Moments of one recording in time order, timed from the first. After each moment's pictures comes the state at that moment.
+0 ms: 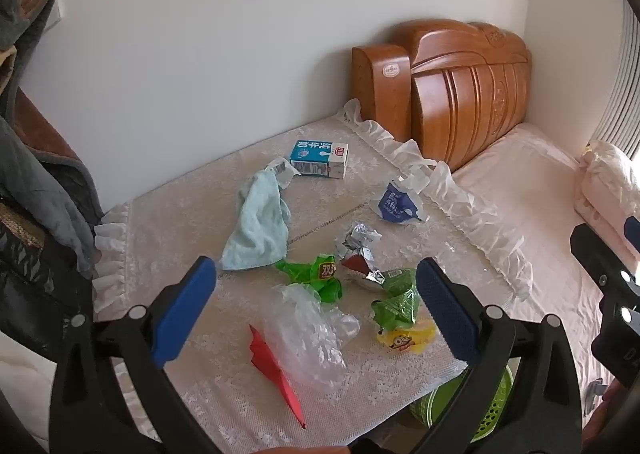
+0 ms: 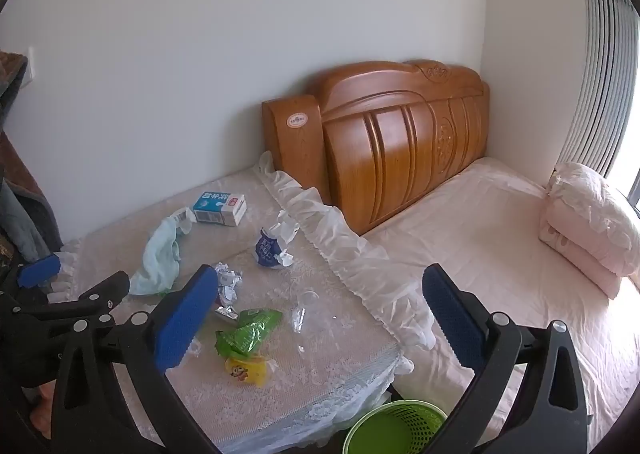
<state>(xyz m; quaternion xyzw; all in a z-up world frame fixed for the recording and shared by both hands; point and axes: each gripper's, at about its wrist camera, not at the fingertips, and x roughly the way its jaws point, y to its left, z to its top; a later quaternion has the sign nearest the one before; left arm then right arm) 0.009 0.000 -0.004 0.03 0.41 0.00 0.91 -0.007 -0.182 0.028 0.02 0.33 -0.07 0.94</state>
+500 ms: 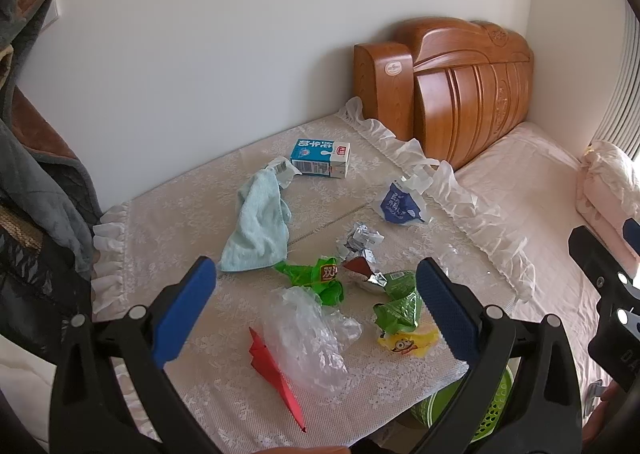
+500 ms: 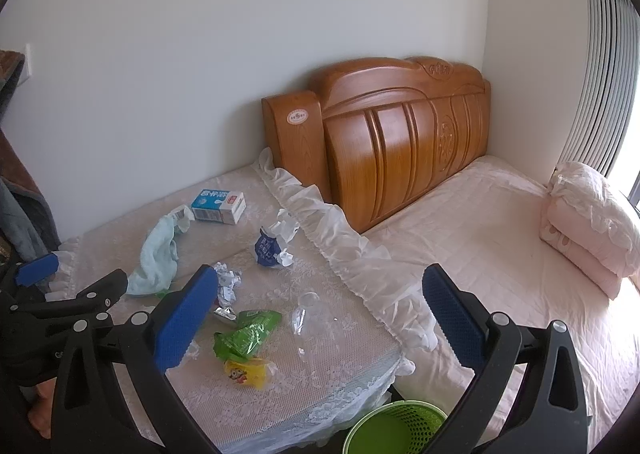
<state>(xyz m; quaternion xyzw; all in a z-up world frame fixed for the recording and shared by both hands) 0.015 -0.002 -0.010 0.03 0.41 0.00 0.91 -0.001 -0.184 0.024 0.02 0.34 -0.07 0.94</state>
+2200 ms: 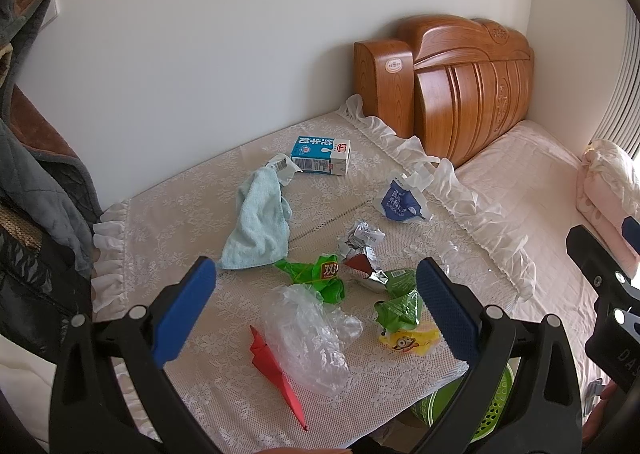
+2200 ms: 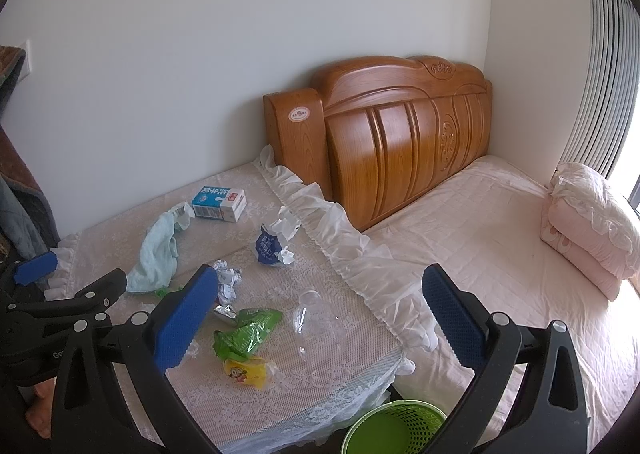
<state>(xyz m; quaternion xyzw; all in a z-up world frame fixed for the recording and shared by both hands) 0.016 -0.002 -0.016 0.03 0.41 0.00 0.91 0.002 -0.182 0.021 0.02 0.34 -0.07 0.94</state>
